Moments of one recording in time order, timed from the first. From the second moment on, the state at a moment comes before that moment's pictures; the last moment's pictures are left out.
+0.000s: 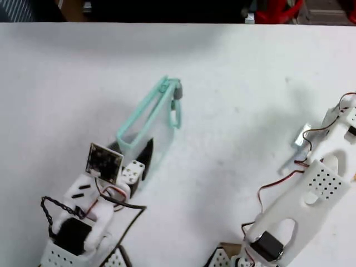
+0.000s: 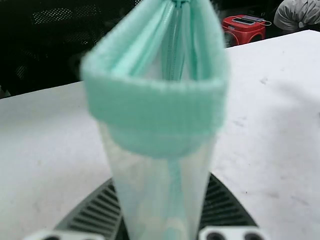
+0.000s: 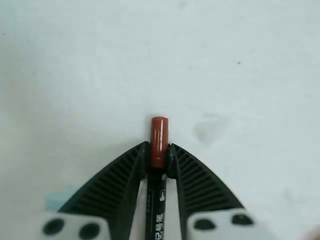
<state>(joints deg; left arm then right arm) 18.1 -103.5 84.9 47.3 -0.5 37.5 58.2 -49.8 66.8 15.1</state>
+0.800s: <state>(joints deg) 17.8 -103.5 84.9 47.3 -0.6 37.3 56.4 -83.2 98.1 15.1</state>
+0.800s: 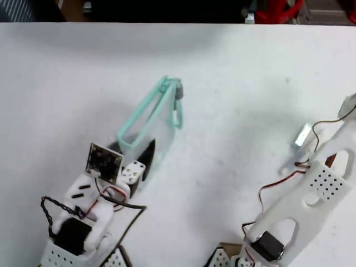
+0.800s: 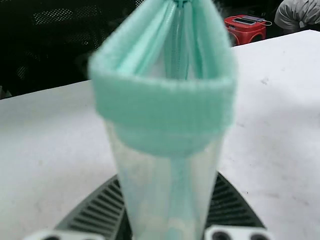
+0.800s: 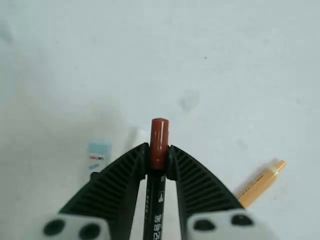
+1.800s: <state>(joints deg) 17.8 -103.5 84.9 47.3 -0.7 20.2 2.1 -30.2 97.4 14.0</state>
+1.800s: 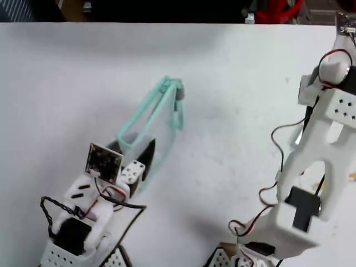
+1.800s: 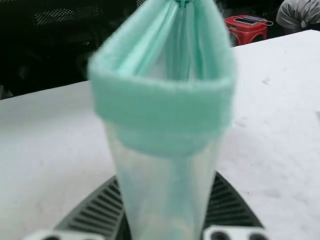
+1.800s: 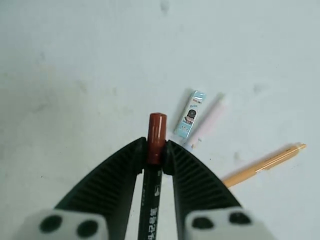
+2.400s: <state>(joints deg) 18.0 -103.5 84.9 47.3 -0.7 7.7 -37.3 5.6 78.3 12.7</state>
